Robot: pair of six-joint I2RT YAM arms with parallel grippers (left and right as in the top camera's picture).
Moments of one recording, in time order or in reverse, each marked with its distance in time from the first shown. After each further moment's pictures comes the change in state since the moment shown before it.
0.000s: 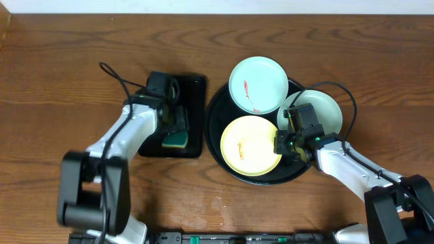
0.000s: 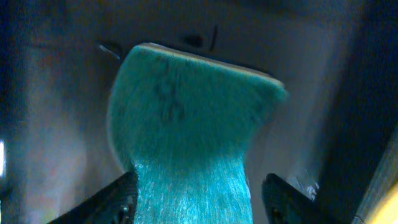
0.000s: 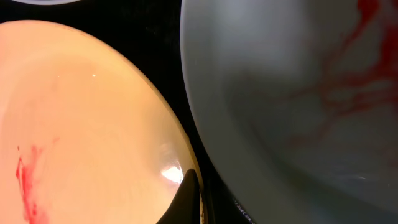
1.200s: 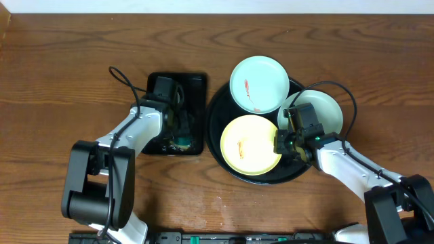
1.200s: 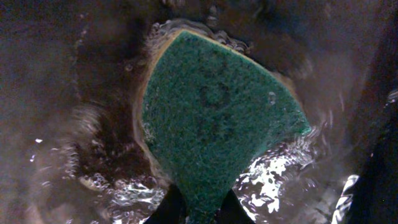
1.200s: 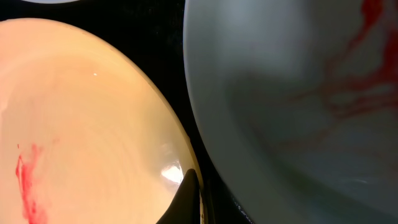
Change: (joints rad) left arm -0.023 0.035 -0.052 0.061 0.033 -0.019; right arm 0.000 0.001 0.002 -0.005 0.001 -0.001
